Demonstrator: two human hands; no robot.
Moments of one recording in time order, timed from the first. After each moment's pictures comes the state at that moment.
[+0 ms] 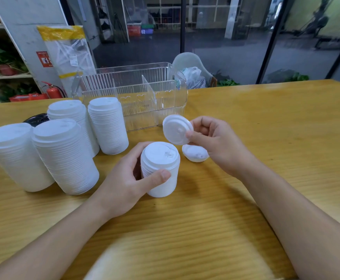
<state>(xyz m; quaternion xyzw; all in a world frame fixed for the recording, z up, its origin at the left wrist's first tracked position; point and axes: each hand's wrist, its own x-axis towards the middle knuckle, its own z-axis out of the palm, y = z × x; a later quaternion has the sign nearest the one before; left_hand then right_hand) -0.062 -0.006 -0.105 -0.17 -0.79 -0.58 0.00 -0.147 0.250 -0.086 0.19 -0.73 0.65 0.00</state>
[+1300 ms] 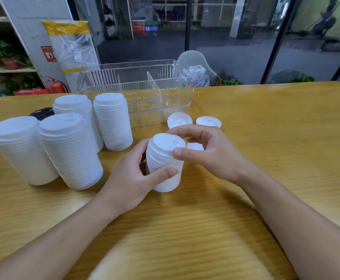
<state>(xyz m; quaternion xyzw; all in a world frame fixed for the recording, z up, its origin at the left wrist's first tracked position) -0.062 -0.002 -0.106 -0.14 -0.82 -0.56 0.04 -0.118 0.233 -0.074 0.29 -0.80 0.53 -0.03</state>
